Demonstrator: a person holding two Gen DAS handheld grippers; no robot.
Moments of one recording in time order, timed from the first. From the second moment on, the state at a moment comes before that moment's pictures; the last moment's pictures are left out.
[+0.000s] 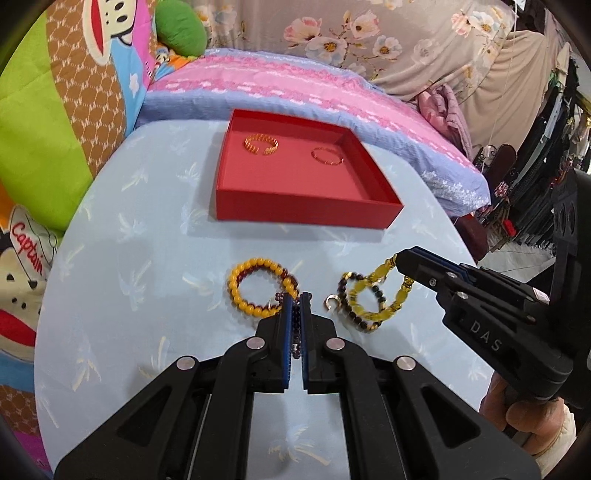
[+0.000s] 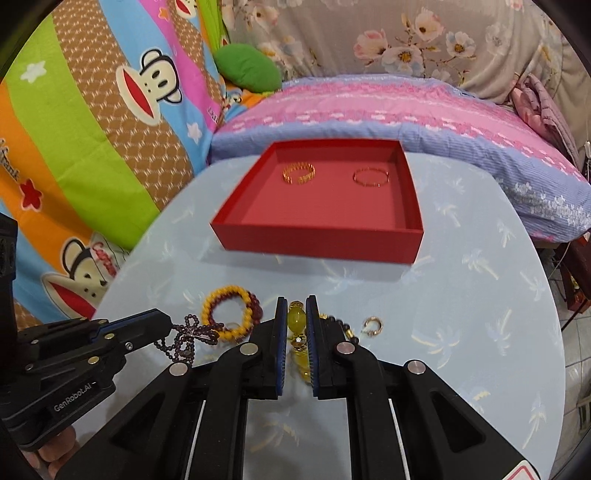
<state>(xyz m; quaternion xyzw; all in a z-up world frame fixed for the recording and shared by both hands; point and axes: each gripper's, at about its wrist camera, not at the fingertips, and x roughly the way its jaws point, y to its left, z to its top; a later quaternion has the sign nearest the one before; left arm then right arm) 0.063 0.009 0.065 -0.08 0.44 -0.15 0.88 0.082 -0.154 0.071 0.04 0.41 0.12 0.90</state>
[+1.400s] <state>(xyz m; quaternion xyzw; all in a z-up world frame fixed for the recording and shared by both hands) 0.315 -0.023 0.033 -0.06 0.44 -0.10 0.89 0.305 -0.189 0.039 0.05 0.42 0.05 0.90</state>
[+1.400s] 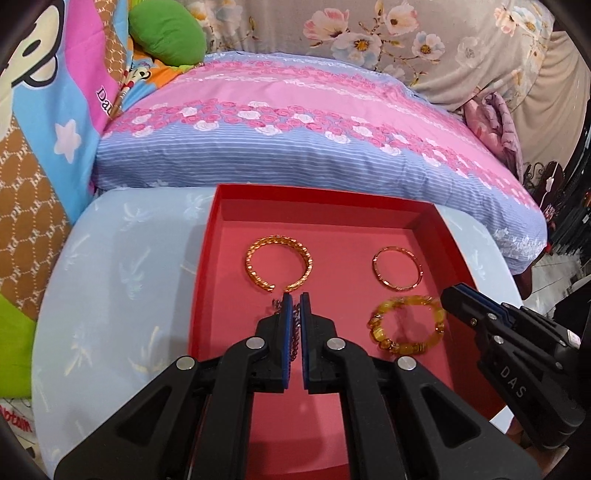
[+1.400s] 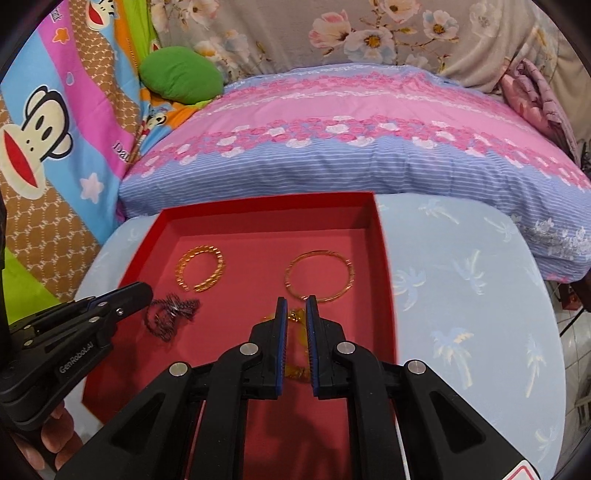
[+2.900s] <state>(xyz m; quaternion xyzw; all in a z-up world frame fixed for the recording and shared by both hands) 0.118 0.027 0.003 -0.08 0.47 -0.07 0.87 0.090 -0.187 0.017 0.05 0.46 0.05 0.89</state>
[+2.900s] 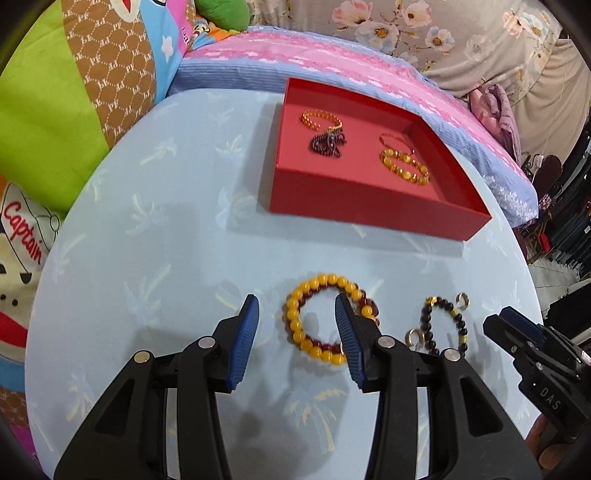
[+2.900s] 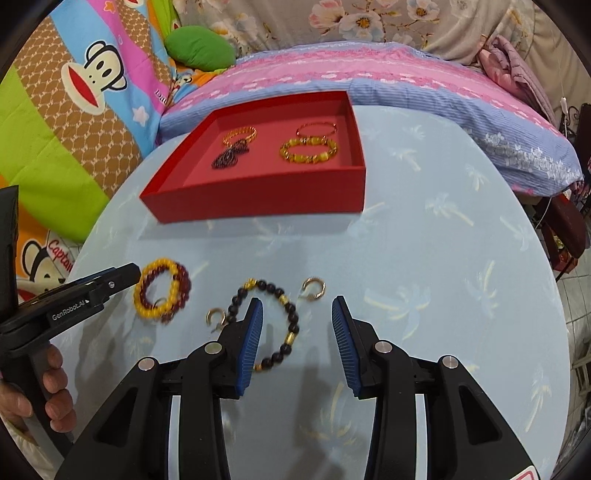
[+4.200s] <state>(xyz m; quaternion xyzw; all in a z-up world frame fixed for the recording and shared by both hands) 0.089 0.017 0.005 -0.08 0.48 -0.12 0.87 0.080 -0.180 -0.008 0.04 0.47 0.06 0.88</state>
